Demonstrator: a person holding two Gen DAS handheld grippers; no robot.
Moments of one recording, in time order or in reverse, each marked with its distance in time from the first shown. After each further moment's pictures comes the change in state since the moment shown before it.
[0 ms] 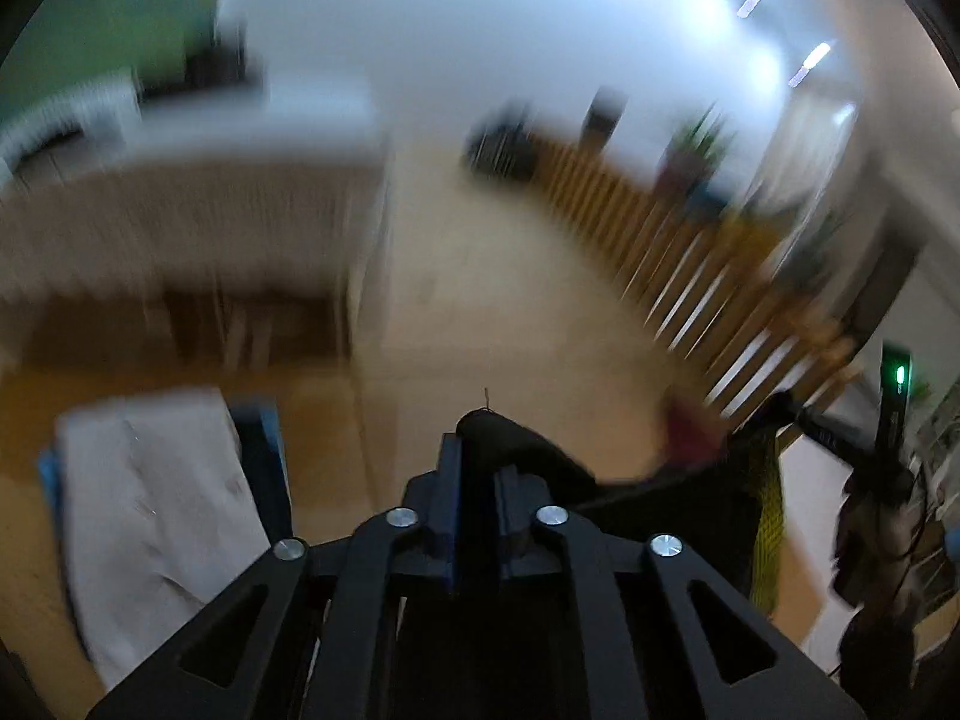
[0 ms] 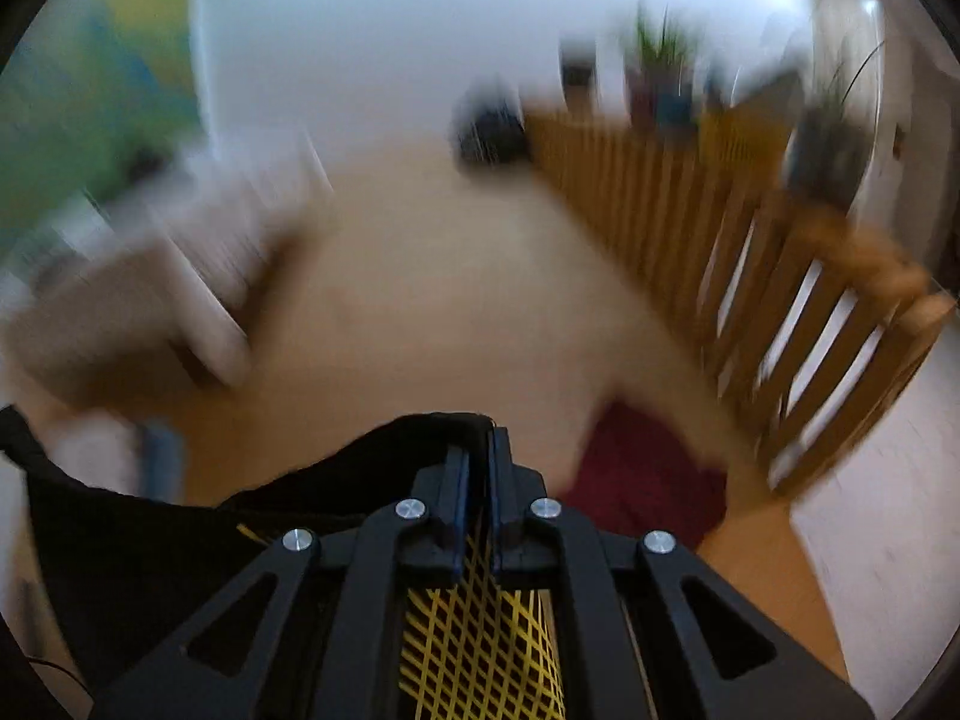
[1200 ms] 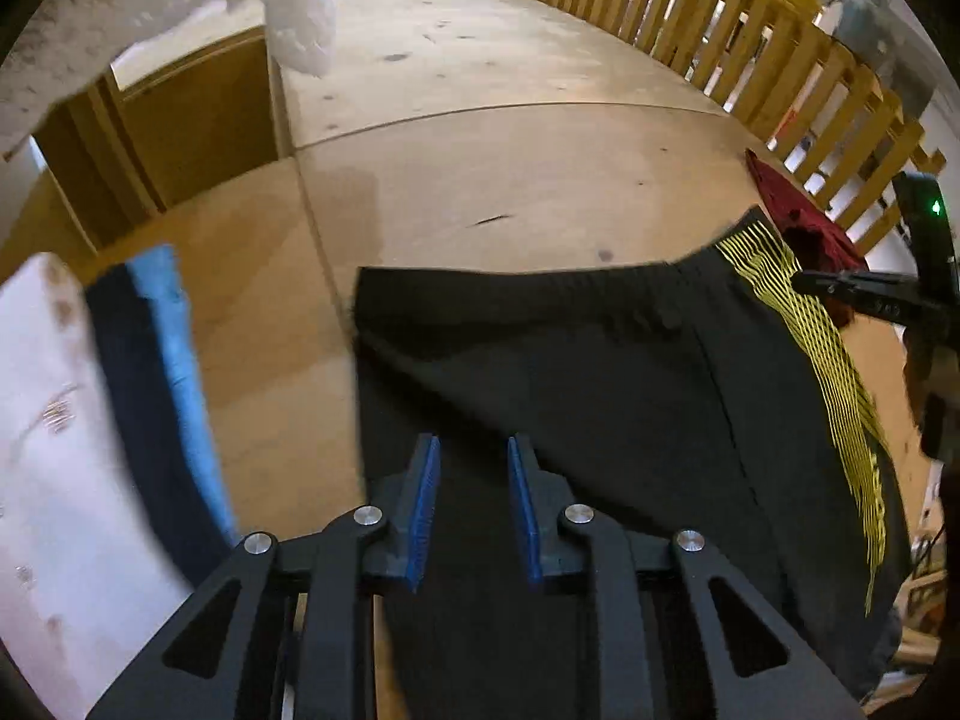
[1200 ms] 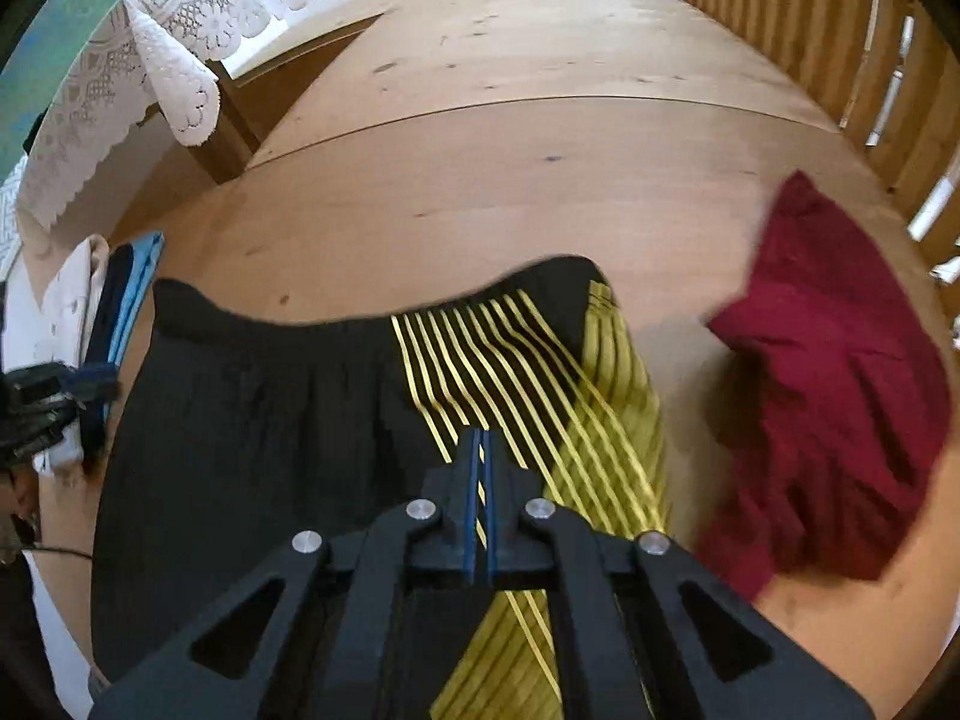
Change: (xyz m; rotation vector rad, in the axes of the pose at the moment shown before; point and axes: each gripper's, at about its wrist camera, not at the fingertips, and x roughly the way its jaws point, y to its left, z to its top) left arm 0.143 0.010 -0.052 0.241 0.247 0.024; right arm 0.131 -0.019 -0.053 -0.122 0.229 0.283
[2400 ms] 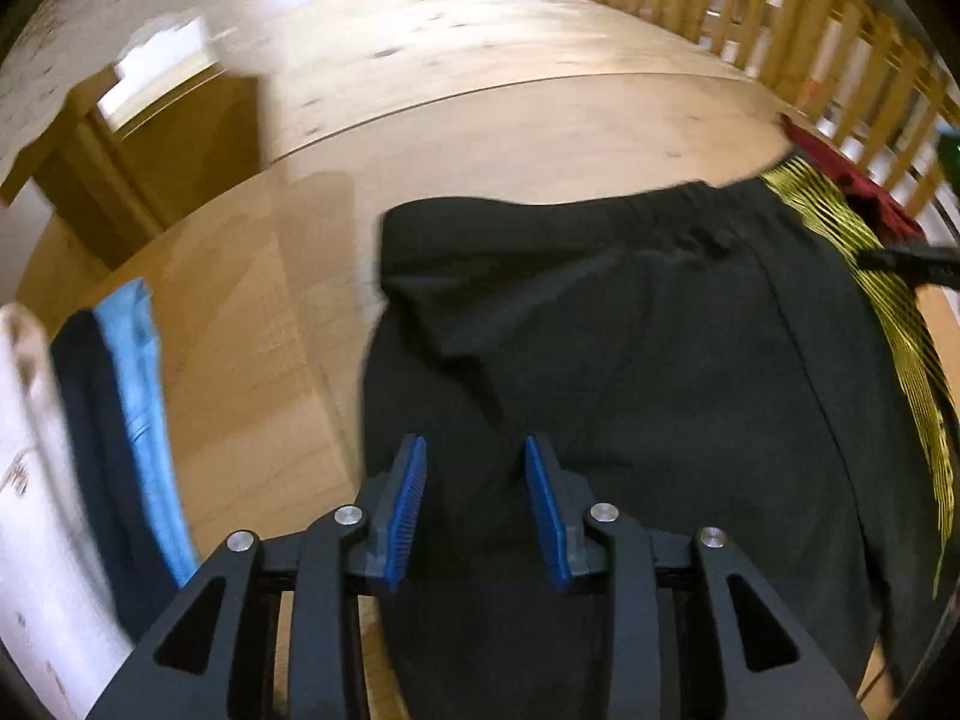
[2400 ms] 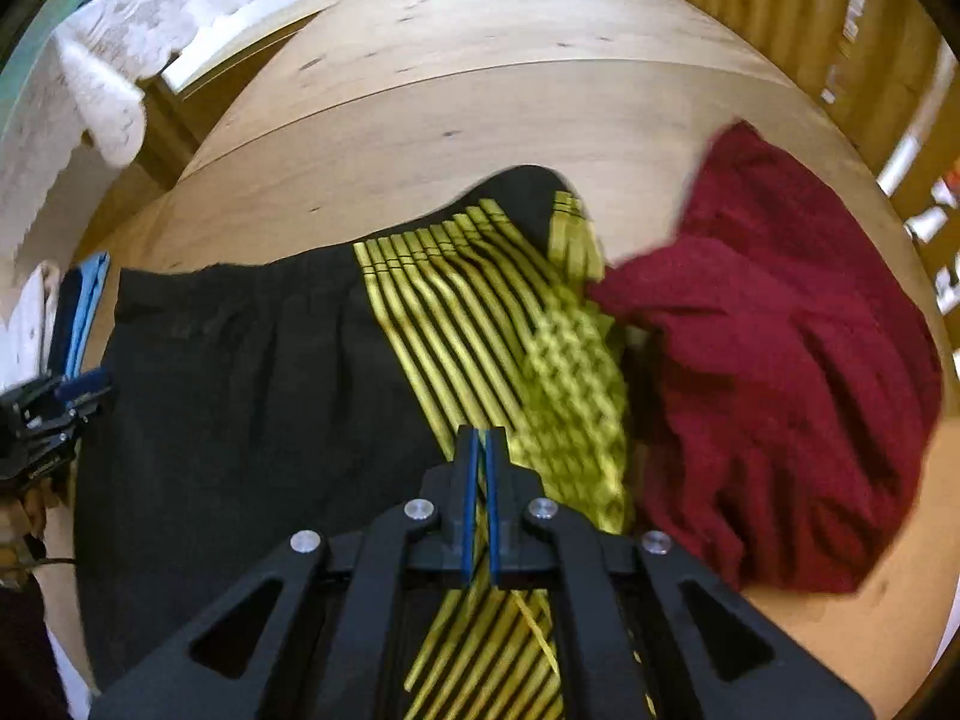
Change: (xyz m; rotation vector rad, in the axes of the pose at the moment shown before) left arm 0.017 -0.022 -0.006 0.047 -0.003 0.161; right arm -0.013 -0.056 -0.042 0.101 0.028 -0.035
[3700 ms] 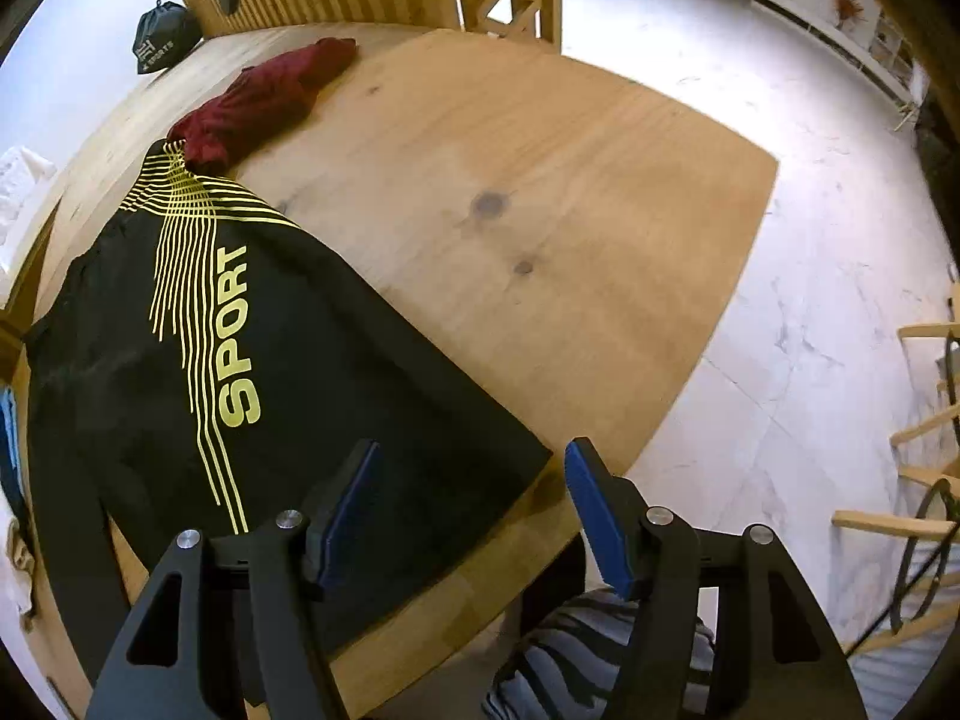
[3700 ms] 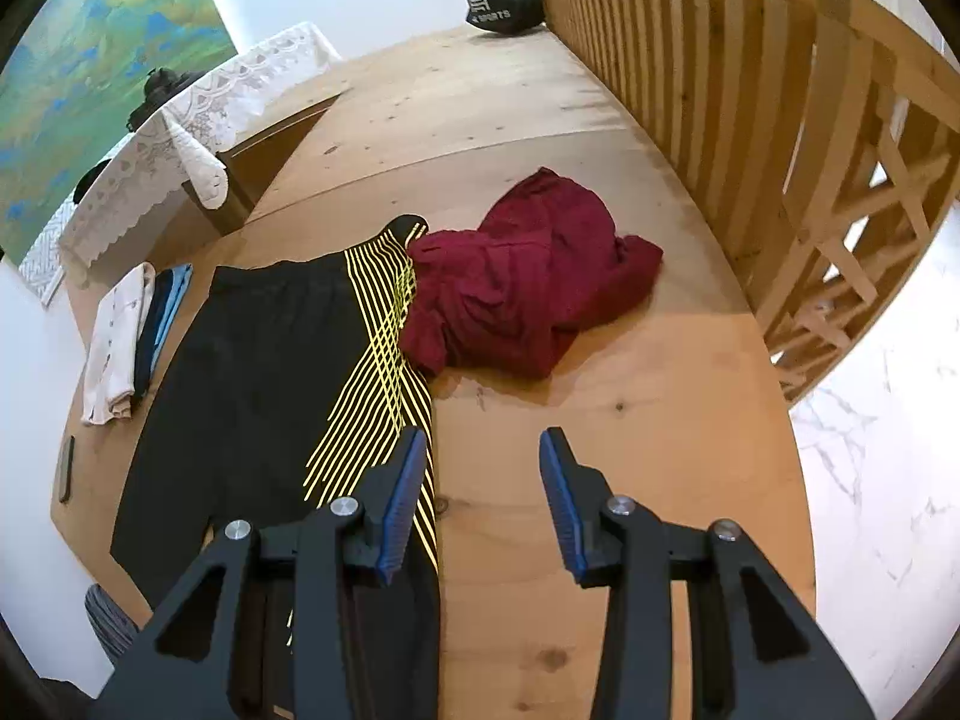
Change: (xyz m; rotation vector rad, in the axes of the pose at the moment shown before) left arm -0.113 -0.496 -0.174 0.394 0.067 -0.061; right arm -0.181 -0.112 -0.087 -0.072 -0.145 0.054
